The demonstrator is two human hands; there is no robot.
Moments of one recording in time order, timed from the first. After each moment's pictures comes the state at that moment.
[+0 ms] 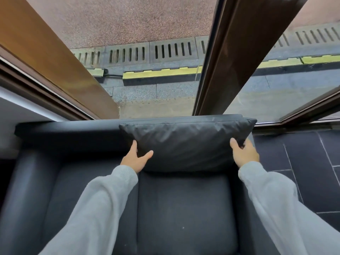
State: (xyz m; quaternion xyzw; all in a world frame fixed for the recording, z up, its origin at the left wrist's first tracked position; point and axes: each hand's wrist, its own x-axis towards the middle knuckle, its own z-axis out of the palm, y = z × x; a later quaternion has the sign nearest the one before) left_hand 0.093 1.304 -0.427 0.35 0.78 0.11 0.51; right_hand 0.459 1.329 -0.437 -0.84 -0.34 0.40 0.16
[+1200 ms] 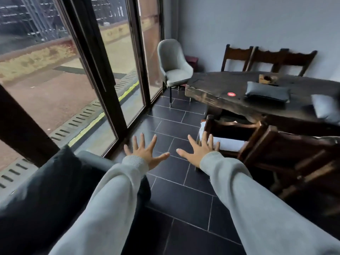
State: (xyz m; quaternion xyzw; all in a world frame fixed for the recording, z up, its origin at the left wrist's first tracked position) left_hand 0.439 0.783 -0.108 0.95 0.25 -0.13 0.11; right_hand 0.553 0.580 -0.118 -0.97 -0.19 0.17 0.05
